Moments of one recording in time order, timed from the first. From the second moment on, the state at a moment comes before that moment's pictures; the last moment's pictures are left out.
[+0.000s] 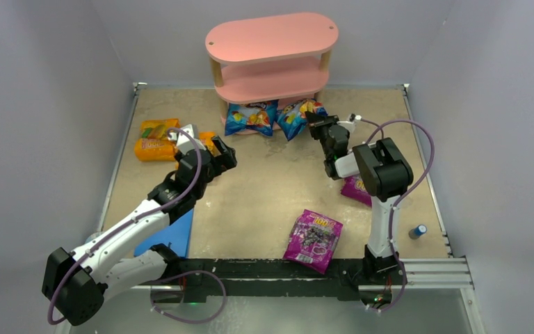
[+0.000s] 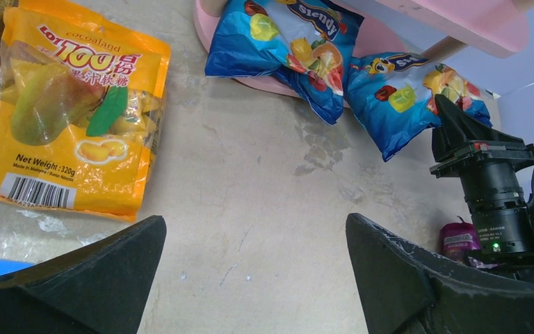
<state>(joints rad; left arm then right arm) -0.63 0.98 0.70 -0.12 -0.50 -0.75 0.30 2.08 0.92 1.14 0.13 1.36</state>
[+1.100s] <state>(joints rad) -0.63 0.98 0.70 -0.19 -0.55 -0.73 0.31 1.60 0.88 0.34 0.29 0.14</state>
